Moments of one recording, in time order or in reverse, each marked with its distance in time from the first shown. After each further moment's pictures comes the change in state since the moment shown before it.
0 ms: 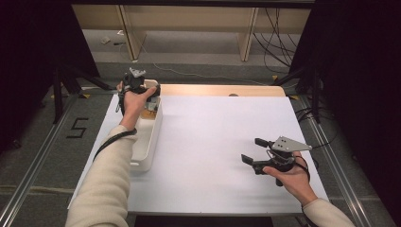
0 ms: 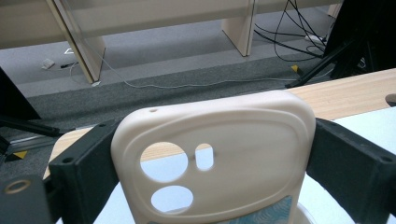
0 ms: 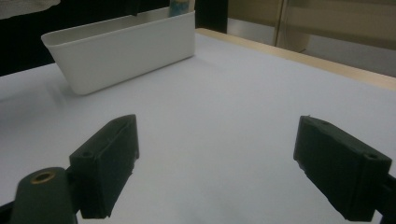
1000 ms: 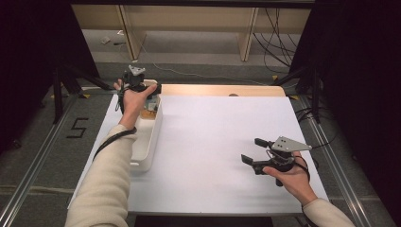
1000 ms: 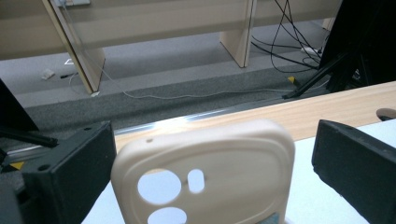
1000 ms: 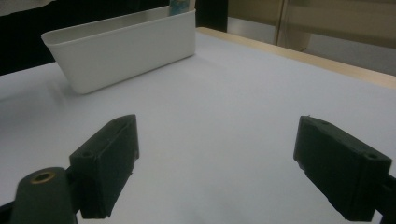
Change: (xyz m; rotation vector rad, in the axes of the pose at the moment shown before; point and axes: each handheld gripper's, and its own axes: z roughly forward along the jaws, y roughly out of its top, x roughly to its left) left arm -0.002 0.010 -0.007 -0.057 -0.012 0.000; right arm 0.000 0.000 0.001 0.002 0.001 0.000
